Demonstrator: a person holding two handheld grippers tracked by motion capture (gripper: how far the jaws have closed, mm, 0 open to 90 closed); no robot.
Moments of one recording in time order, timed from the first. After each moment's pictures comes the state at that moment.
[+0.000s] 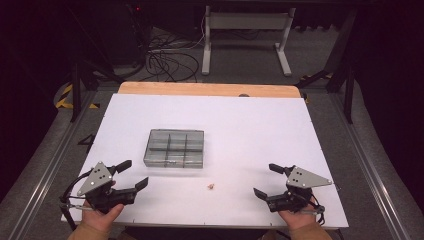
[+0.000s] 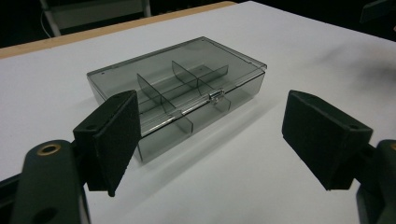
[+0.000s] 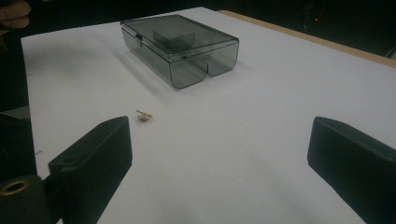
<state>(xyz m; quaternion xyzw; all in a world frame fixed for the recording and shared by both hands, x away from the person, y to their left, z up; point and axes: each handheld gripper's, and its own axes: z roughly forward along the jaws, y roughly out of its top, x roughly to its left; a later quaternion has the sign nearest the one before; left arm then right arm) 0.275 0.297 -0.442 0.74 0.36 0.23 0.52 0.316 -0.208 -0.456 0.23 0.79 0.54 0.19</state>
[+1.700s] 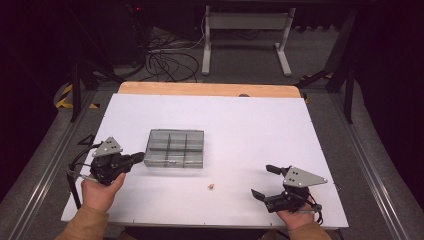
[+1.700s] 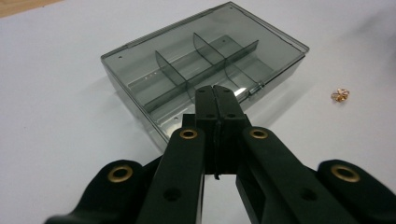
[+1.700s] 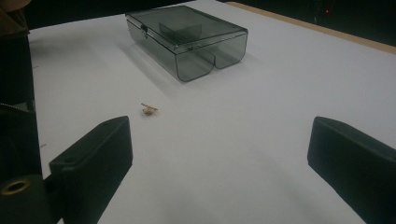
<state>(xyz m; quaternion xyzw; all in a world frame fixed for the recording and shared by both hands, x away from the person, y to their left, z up) 0.334 0.299 -0.416 0.80 0.39 0.18 0.43 0.319 -0.203 -0.460 0.23 0.80 0.53 0.17</state>
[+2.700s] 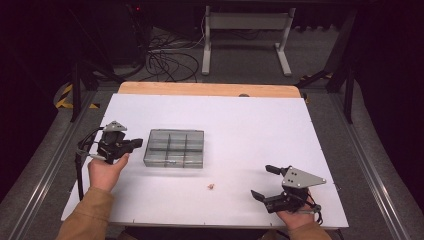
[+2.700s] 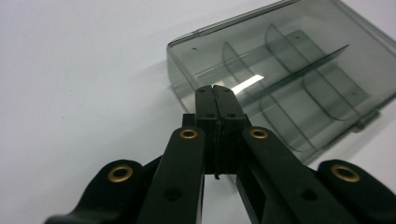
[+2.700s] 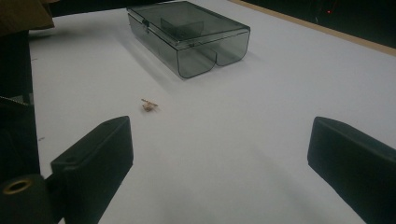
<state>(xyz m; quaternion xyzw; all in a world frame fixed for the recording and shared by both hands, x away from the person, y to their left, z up) 0.401 0.314 -0.434 0.78 0.47 0.16 0.38 0.318 -0.202 -0.461 0.22 0.80 0.52 0.18</state>
